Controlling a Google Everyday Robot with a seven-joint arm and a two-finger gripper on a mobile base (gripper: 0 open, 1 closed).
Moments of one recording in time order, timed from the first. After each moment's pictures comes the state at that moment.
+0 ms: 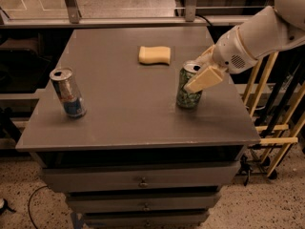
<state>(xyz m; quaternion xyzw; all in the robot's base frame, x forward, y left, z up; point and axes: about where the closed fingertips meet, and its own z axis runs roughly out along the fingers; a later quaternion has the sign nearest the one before) 0.563 -0.119 0.904 -0.57 0.75 0.15 0.32</state>
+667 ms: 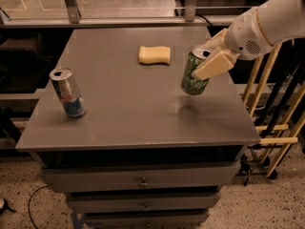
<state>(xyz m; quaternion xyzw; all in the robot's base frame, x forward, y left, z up) 0.570 -0.134 0.946 -0.57 0.73 0.13 0.36</state>
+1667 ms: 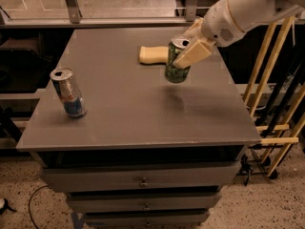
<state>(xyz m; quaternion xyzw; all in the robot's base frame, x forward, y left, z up) 0.614 -0.095 0.952 -0.60 0.70 0.13 0.37</state>
